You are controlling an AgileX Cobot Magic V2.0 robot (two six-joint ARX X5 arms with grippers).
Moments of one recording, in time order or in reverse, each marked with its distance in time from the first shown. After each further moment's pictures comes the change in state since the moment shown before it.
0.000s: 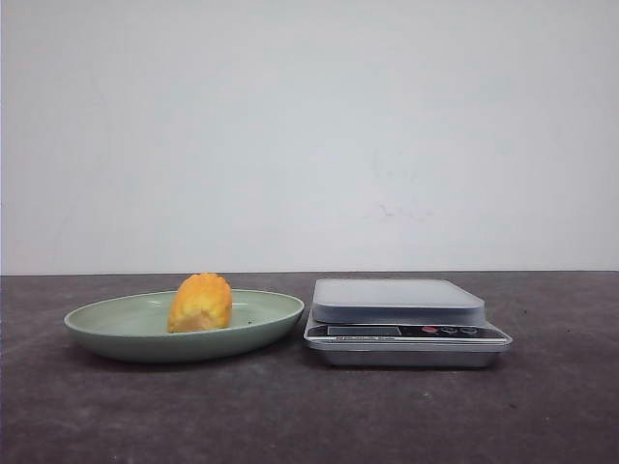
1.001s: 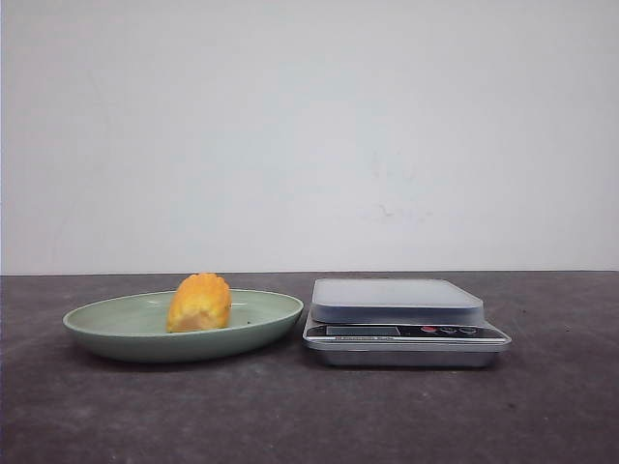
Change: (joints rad) left arm 0.445 -0.243 -0.824 0.629 0.464 0.103; right arm 0.000 0.000 0.000 0.000 0.000 0.000
